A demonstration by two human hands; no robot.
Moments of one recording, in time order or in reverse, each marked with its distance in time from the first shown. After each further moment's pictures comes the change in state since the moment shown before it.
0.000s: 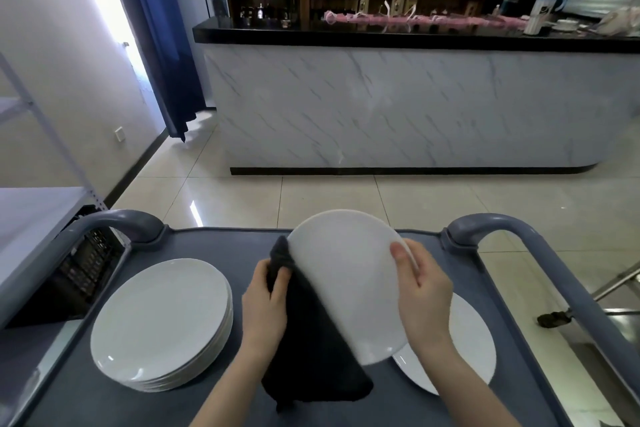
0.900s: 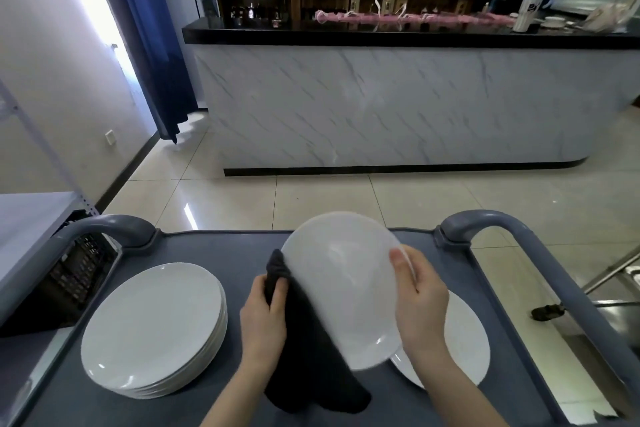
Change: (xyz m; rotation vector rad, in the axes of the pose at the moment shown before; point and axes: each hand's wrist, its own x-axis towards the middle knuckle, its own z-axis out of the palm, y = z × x) left_hand -0.012 -0.012 0.010 0.056 0.012 -0.100; right_hand -0.009 0.002 -0.003 0.075 0.021 0.086
